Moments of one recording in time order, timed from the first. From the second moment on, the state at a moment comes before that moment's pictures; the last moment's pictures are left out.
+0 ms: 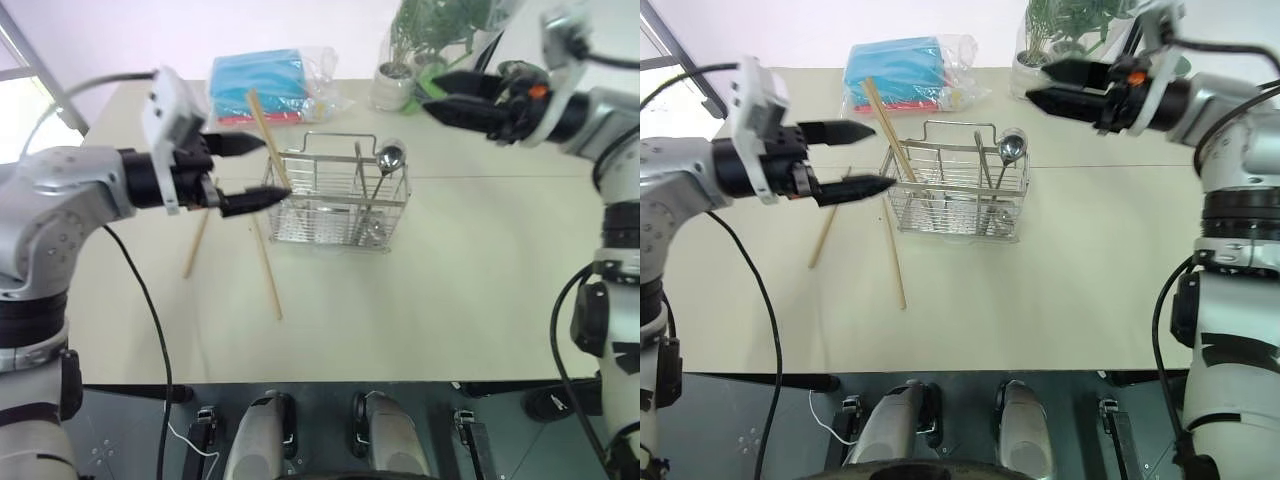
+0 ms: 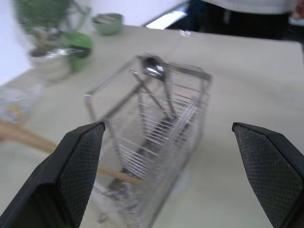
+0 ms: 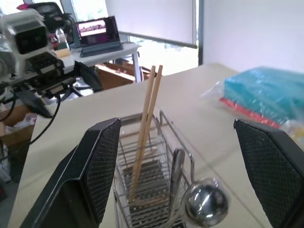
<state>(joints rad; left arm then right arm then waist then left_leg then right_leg) -0.76 0.85 0.15 -0.29 -0.78 0.91 -0.78 -1.13 -0.81 -0.10 0.44 0.58 0.69 1.29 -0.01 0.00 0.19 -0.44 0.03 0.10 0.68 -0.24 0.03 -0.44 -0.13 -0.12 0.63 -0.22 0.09</state>
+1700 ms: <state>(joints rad) -1.17 0.55 -0.05 1.16 -0.07 0.57 -0.56 -0.68 -0.91 -0.17 -0.10 0.80 0.80 1.30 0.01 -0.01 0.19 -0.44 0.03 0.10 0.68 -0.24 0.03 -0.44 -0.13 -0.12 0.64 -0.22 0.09</state>
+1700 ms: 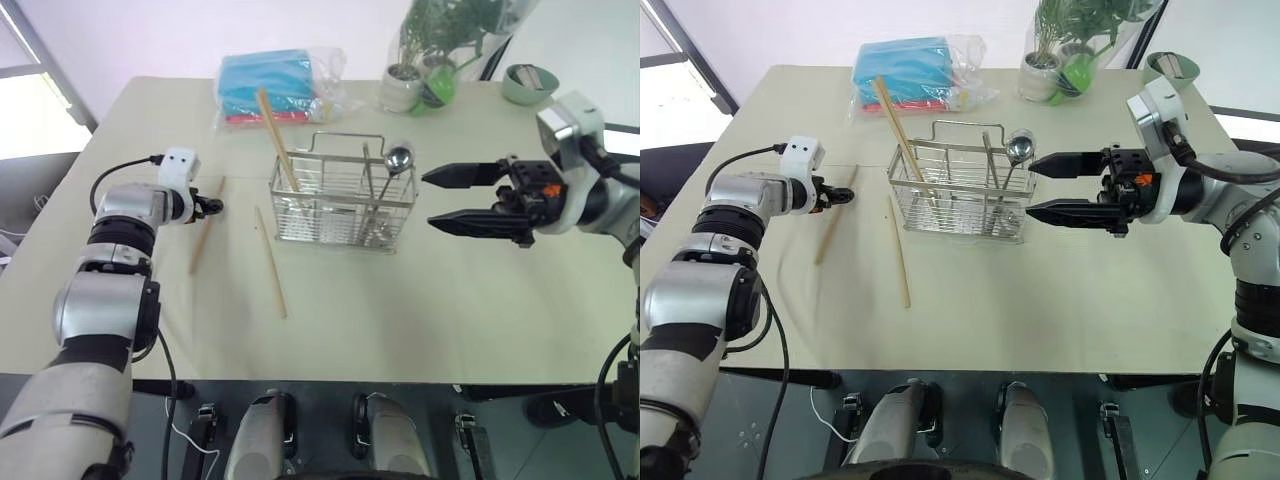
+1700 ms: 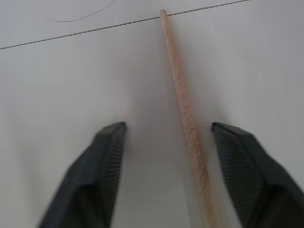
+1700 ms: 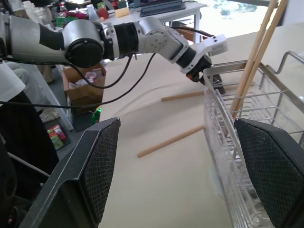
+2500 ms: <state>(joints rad) -1.16 0.67 0.24 1.05 -0.15 0.57 -0.38 -0.71 -0.89 -0.17 -0.01 0.78 0.73 1.27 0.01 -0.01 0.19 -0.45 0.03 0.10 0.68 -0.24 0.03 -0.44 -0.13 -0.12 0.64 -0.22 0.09</state>
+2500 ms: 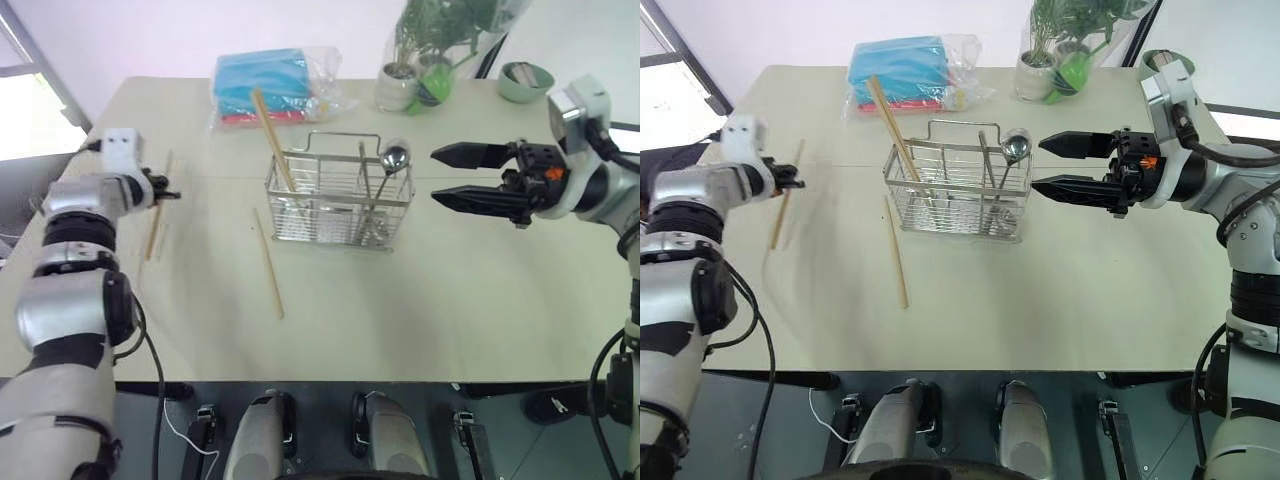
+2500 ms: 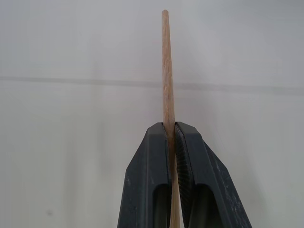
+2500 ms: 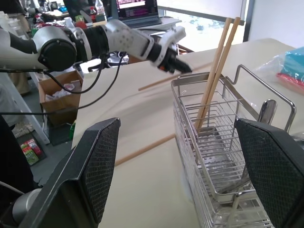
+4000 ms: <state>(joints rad) -0.79 0.11 0.07 0.06 -0.41 0.30 -0.37 -0.76 -0.92 -0.24 0.02 0.79 0.81 1.20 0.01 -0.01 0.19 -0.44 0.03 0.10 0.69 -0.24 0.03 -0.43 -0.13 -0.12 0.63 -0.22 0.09</state>
